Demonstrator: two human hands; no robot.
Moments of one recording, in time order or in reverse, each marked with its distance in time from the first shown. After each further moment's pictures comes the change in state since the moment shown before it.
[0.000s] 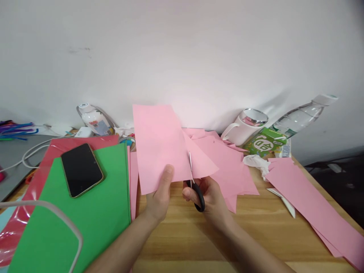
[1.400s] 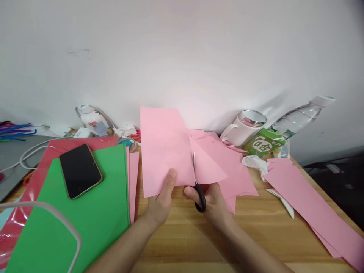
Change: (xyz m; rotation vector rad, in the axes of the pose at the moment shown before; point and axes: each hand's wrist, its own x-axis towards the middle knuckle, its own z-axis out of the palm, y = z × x) left_hand -0.003 0.004 0.000 0.073 -0.055 -0.014; right_hand 0.000 -0.008 0.002 -0.142 0.120 -0.100
